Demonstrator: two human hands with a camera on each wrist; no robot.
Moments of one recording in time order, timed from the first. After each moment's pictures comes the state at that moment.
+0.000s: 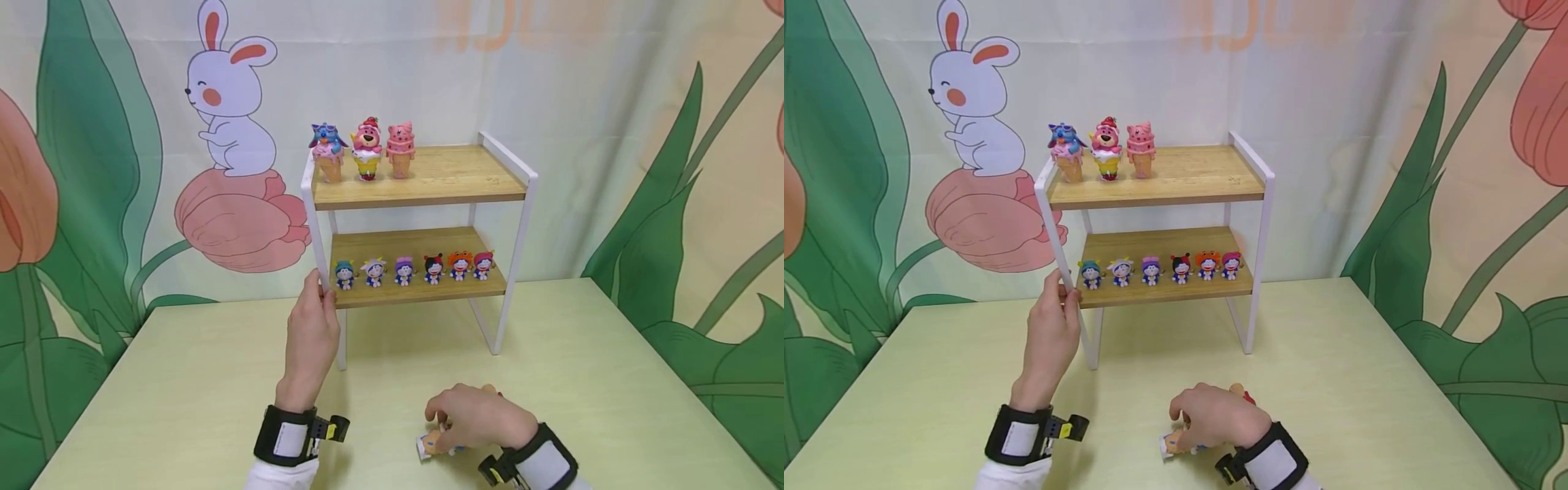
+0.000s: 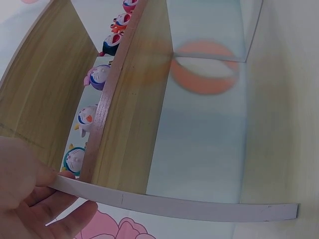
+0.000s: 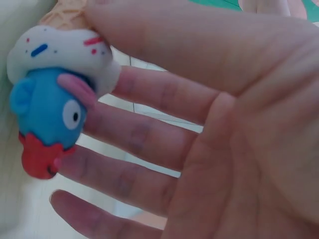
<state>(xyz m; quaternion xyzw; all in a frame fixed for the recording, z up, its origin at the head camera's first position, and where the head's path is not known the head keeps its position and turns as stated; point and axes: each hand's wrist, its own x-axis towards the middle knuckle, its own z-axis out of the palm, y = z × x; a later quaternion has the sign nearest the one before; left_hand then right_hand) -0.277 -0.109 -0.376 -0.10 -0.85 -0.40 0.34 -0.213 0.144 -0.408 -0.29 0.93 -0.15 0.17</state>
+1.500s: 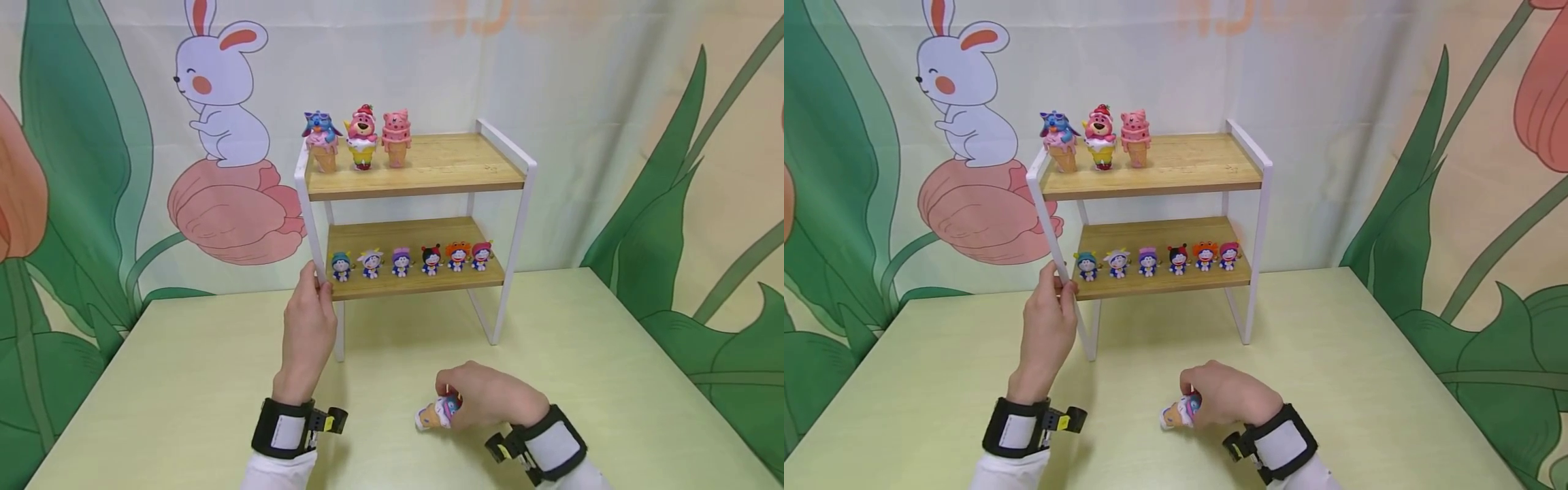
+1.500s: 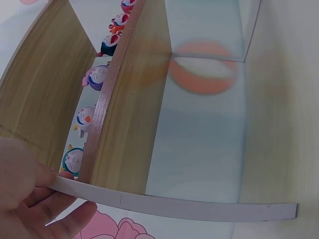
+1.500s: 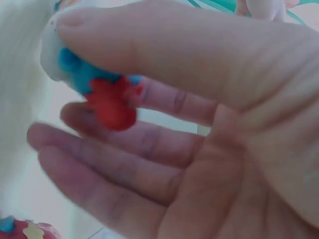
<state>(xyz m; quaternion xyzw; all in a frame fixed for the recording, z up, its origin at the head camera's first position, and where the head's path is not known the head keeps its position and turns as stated) -0.276 -0.107 -0.374 -0.11 -0.85 -0.40 0.33 -0.224 0.161 -0.401 -0.29 0.92 -0.20 0.17</state>
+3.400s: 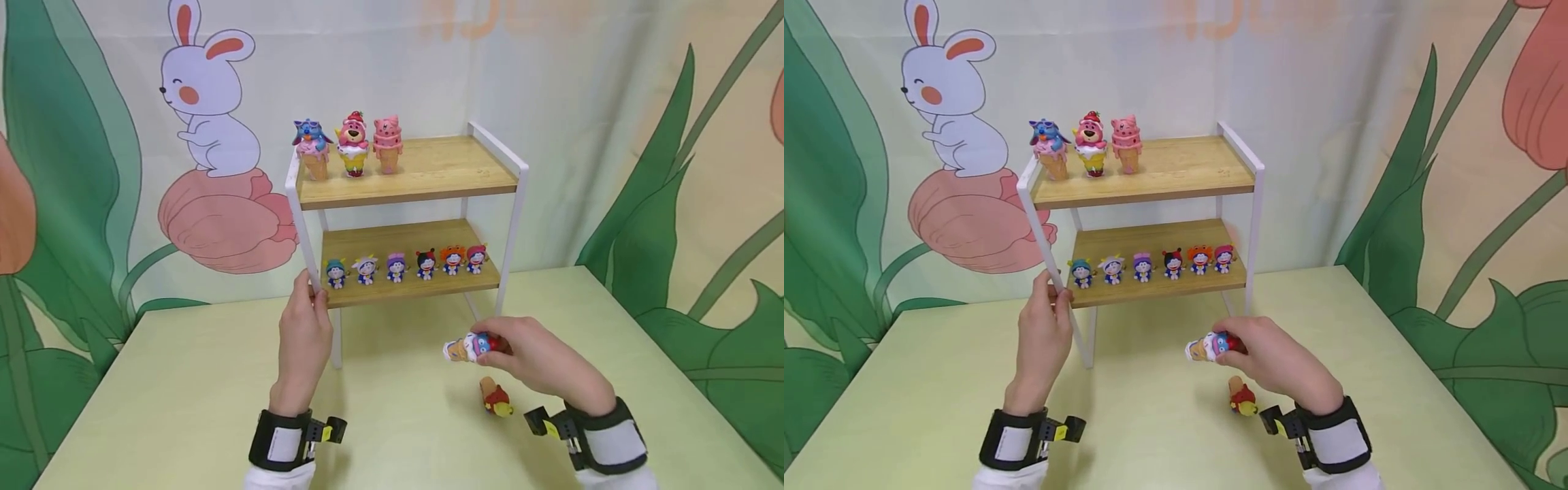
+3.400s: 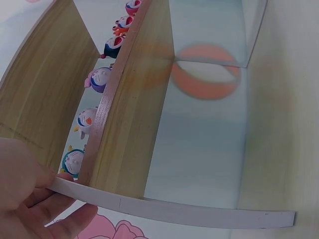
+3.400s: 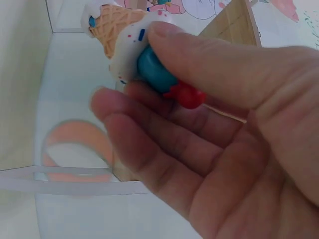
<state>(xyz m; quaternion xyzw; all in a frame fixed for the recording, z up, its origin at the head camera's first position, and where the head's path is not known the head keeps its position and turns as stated) -0.278 -0.108 -0.377 -0.12 -0.84 -0.40 0.34 -0.223 0.215 -0.344 -0.28 0.92 -0.27 -0.02</state>
